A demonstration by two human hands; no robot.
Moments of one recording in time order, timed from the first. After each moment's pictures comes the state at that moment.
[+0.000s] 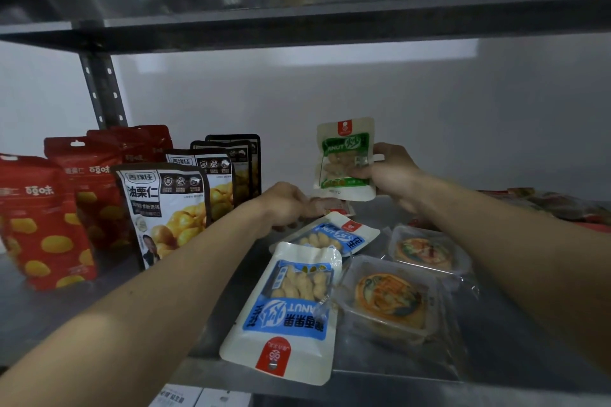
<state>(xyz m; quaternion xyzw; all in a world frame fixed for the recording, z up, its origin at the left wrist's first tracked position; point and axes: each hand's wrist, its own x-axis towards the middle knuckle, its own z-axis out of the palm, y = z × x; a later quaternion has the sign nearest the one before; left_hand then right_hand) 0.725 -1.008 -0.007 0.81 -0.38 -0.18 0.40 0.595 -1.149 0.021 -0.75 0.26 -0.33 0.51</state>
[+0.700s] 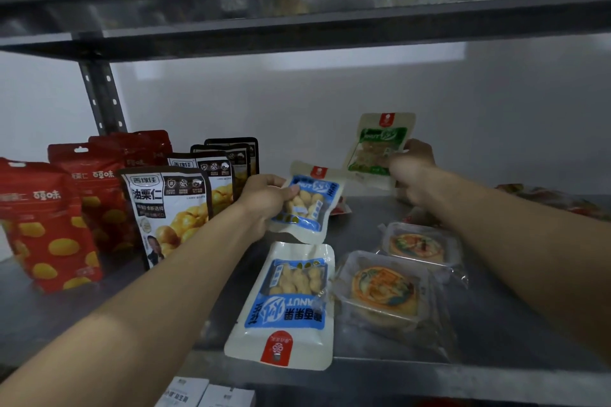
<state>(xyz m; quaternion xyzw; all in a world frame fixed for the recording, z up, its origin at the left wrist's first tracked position) 0.720 -0.992 -0.001 0.71 -0.29 -0.17 0.62 0.582 -1.169 0.024 -0.64 0.35 -0.44 0.53</state>
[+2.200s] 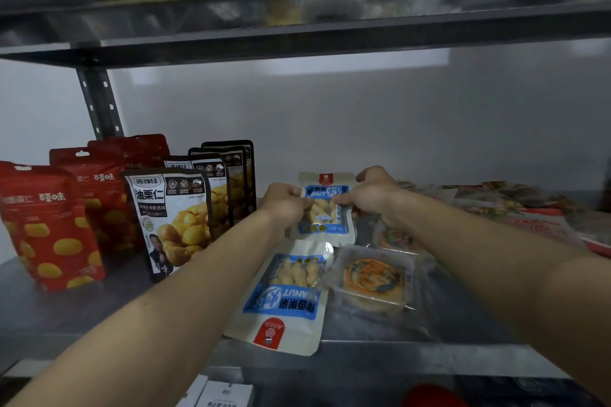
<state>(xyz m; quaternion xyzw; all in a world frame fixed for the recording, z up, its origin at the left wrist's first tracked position) 0.684 -1.006 -0.010 0.74 -0.28 -0.16 0.59 0.573 -1.104 0.010 -0.76 0.36 -0.29 0.46</state>
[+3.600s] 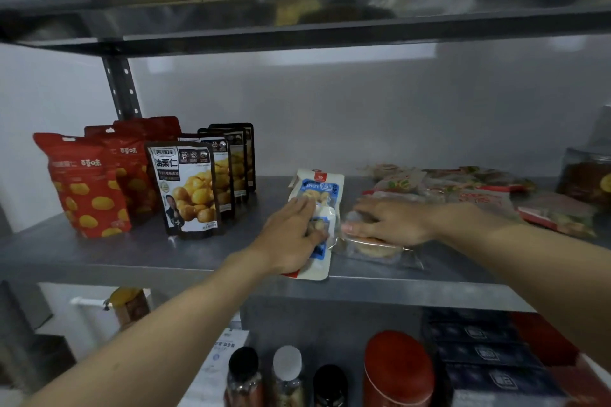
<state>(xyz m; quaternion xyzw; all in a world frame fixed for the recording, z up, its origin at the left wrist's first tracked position) 0.598 -0.932 -0.047 0.82 -0.54 0.02 0.18 0.452 -1.069 -0.001 -0.98 0.20 0.03 0.07</state>
